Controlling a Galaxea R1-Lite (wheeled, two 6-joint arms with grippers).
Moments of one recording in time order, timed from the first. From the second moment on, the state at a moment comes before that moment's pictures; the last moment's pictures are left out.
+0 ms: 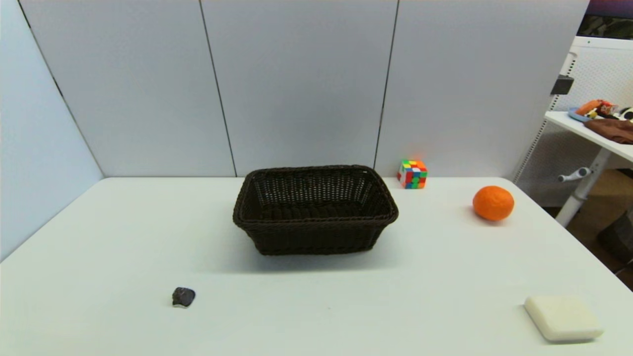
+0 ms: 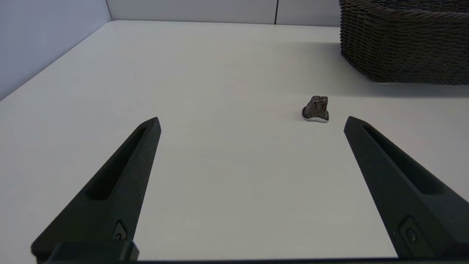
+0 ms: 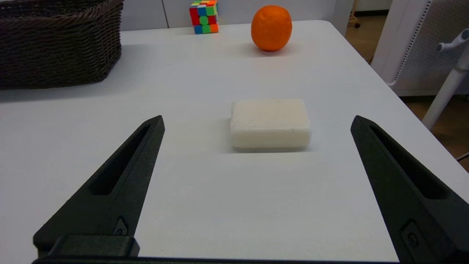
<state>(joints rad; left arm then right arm) 0.00 0.00 0.00 -0.01 0.00 0.00 0.00 0.00 0.00 -0.01 -0.02 0.05</state>
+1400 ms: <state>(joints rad) -0.03 0.20 -0.15 -0.01 -0.04 0.09 0.00 0.00 0.00 -0.01 -0.02 0.05</state>
